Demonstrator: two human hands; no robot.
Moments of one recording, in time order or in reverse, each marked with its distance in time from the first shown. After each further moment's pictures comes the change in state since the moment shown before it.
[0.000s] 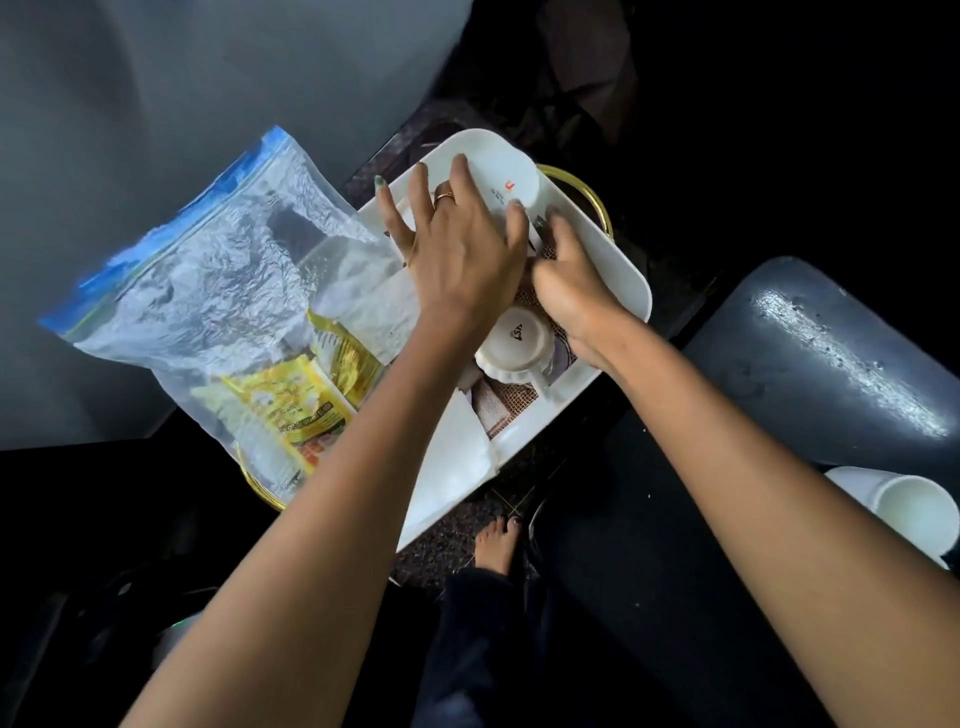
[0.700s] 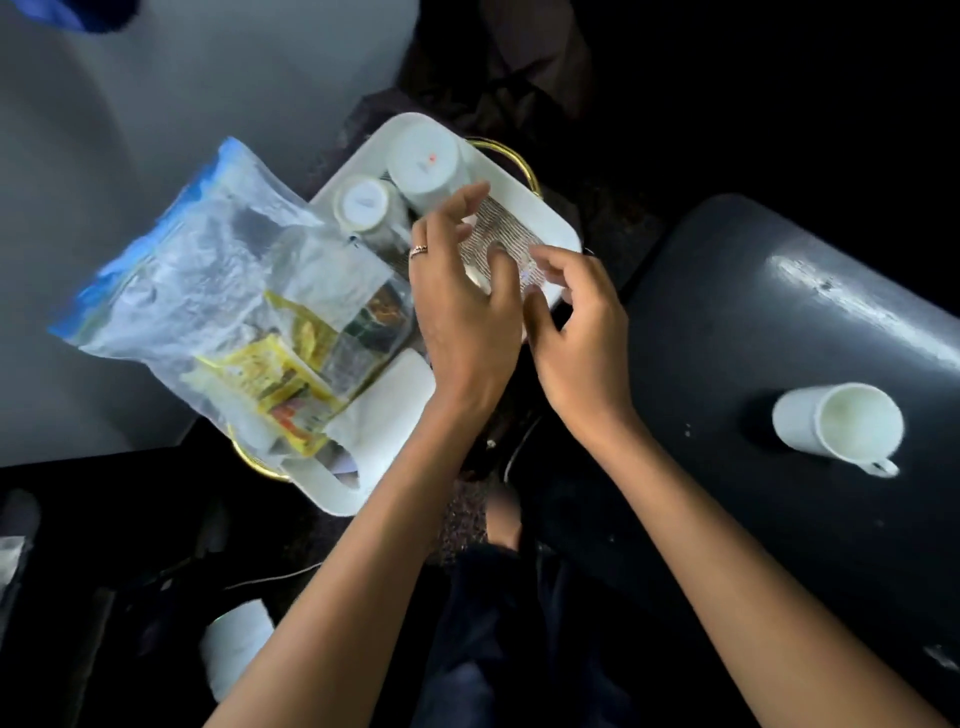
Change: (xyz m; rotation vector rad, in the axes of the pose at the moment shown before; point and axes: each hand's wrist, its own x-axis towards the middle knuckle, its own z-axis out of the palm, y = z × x) left_hand -0.107 0.041 -0.015 -0.705 0.115 0.040; right_hand -0.121 0.028 -0.035 -0.115 0.393 -0.404
